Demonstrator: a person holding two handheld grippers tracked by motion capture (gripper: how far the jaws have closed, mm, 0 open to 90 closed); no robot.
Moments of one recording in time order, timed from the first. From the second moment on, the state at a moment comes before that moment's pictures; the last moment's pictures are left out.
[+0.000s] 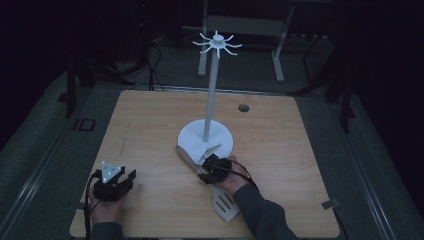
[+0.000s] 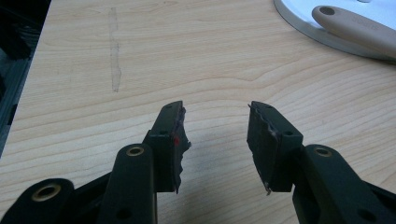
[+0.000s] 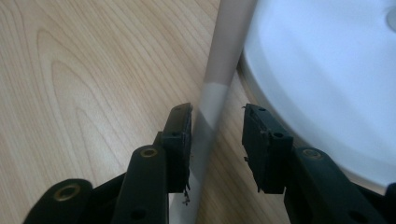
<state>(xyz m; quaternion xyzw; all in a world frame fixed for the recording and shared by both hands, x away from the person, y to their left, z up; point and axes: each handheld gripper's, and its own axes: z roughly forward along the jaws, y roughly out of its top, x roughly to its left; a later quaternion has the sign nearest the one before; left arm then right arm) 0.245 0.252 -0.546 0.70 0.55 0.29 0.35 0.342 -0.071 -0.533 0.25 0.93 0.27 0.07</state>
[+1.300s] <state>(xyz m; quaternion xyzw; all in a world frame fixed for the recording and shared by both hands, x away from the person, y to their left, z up) 0.246 0.250 -0.547 0.70 0.55 0.28 0.35 0.349 -0.166 -0.538 0.34 0.90 0.26 0.11</state>
